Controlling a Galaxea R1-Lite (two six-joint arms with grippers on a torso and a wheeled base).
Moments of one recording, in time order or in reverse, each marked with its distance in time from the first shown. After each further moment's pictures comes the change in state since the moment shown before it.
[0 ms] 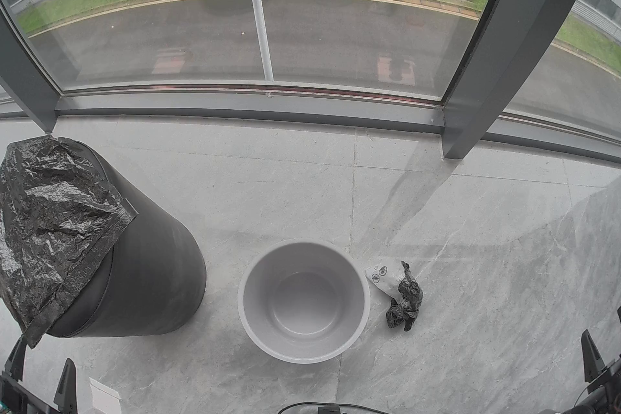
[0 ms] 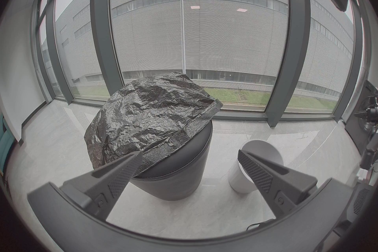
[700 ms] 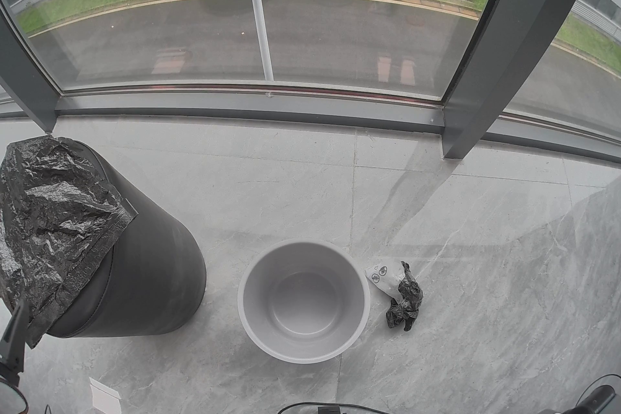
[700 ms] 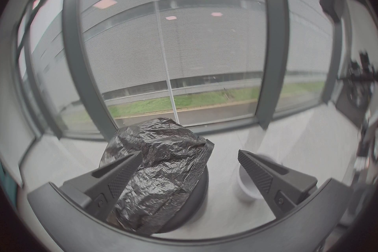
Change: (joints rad) left arm -0.040 0.285 -0.363 0.001 -0.070 0.166; right arm 0.042 0.383 -0.369 -0.163 0.127 0.085
